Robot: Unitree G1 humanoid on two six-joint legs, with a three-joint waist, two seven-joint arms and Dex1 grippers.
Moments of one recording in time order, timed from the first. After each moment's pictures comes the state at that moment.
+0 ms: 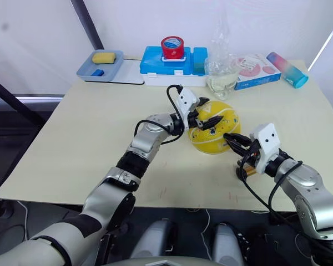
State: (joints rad) left arm -0.89 0.05 -0.21 0.65 -0.10 0.02 -0.70; right arm -0.04 -0.61 -0.13 -0.51 0.51 0.55 0.56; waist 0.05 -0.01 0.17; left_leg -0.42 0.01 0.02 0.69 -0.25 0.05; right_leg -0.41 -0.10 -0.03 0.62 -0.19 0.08
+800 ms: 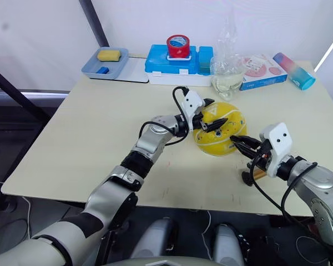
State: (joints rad) left arm -0.90 0.04 -0.24 0.70 -0.10 -0.04 -0.69; right arm 0.01 -0.70 -0.21 -0.57 0.60 0.63 0.56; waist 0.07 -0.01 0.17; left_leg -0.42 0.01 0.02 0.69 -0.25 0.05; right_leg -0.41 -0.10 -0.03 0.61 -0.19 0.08
